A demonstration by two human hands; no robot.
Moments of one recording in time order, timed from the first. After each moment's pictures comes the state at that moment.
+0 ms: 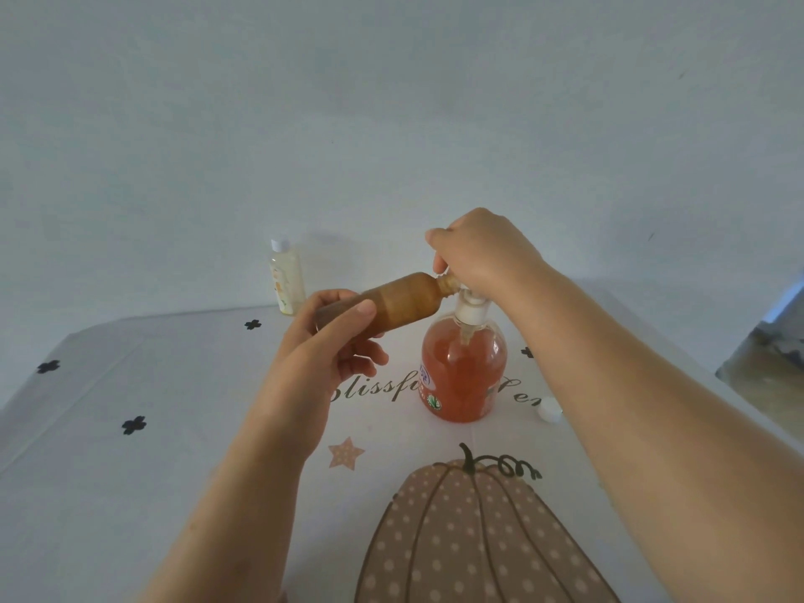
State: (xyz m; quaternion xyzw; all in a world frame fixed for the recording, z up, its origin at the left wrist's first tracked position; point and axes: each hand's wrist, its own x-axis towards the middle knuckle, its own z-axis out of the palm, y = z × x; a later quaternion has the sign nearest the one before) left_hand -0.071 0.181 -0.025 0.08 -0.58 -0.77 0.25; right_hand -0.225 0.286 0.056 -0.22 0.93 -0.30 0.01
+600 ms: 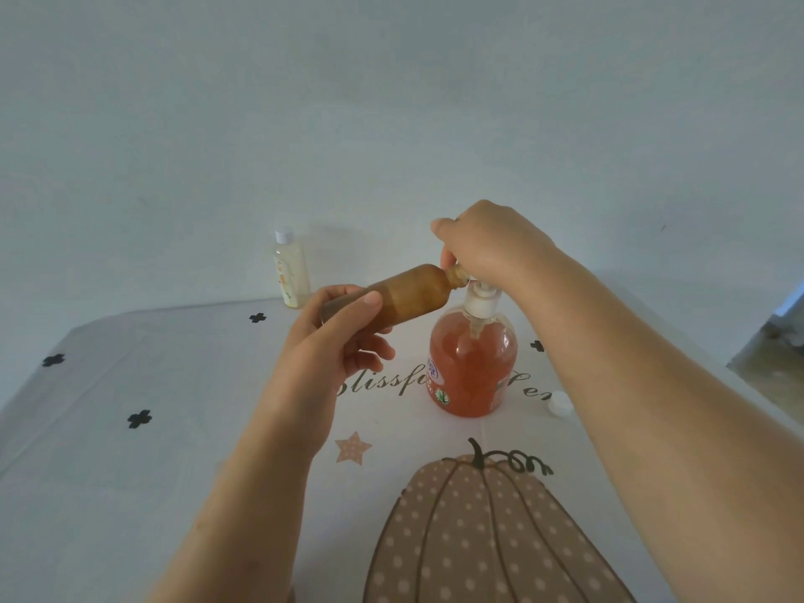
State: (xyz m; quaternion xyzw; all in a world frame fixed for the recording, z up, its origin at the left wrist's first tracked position) left_hand -0.073 0.180 -0.026 0.09 -0.58 -0.77 0.25; right_hand -0.225 0.281 0.058 -0.21 0.94 -0.26 0.03
